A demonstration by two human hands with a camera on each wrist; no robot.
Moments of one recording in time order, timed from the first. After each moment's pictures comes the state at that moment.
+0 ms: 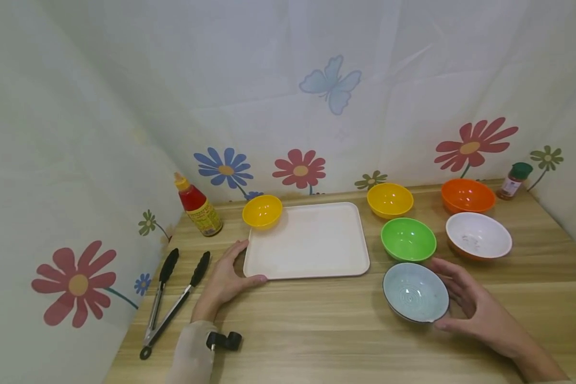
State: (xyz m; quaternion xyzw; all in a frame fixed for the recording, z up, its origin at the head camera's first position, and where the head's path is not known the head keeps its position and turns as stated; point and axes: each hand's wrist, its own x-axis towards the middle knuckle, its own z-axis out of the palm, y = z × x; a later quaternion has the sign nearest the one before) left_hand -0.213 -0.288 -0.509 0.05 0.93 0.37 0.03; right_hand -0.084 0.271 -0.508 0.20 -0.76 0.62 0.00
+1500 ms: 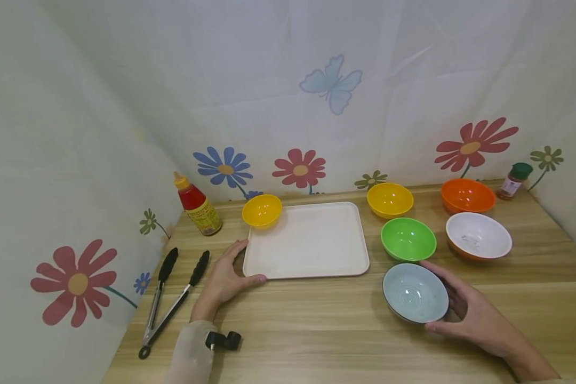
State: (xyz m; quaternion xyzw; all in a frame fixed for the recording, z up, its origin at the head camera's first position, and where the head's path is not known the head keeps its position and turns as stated) left_hand -0.212 -0.289 -0.507 0.05 0.93 0.37 0.04; right_hand -0.086 0.260 -0.506 0.17 -0.78 0.59 -0.02
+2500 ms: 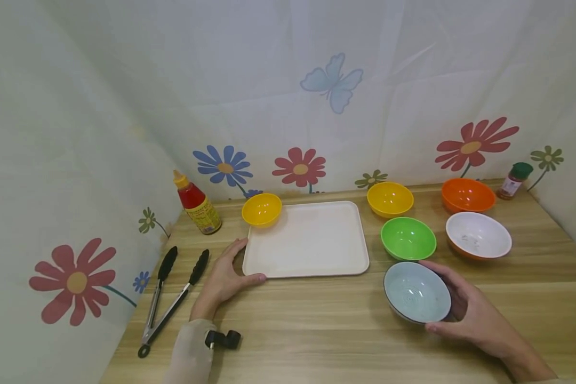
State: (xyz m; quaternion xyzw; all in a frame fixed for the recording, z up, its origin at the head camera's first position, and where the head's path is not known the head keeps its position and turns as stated) left_hand -0.212 -0.289 -0.507 0.05 0.93 0.37 0.04; right_hand -0.084 0.256 -0.502 0.16 -0.77 0.62 -0.03
